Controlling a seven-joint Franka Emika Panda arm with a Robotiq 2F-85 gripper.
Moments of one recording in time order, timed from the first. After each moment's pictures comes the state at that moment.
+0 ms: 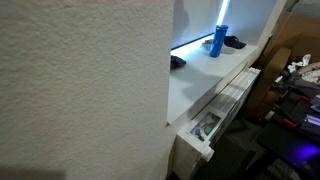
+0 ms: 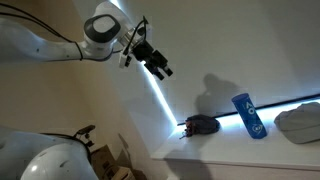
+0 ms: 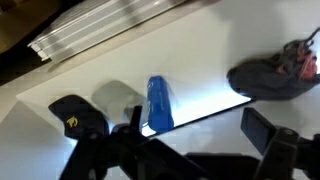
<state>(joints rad) -0.10 -0.73 -0.05 -2.43 -0.04 2.06 0.16</state>
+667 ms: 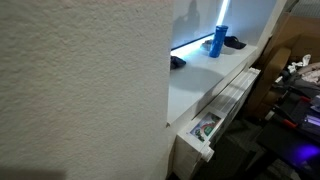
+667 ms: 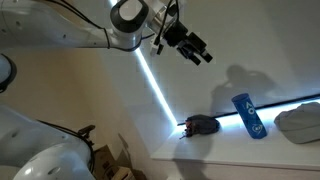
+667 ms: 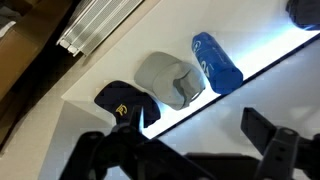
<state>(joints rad) -0.24 -0.48 -0.17 -2.34 -0.05 2.29 0.20</state>
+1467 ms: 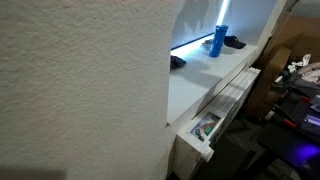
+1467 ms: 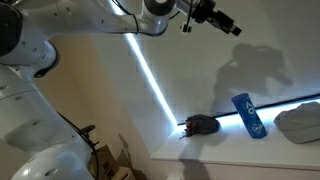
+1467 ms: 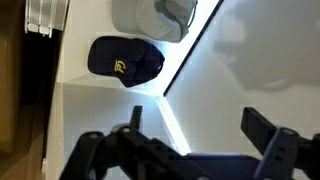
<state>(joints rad) -0.28 -0.13 -0.19 -1.98 0.02 2.45 0.56</state>
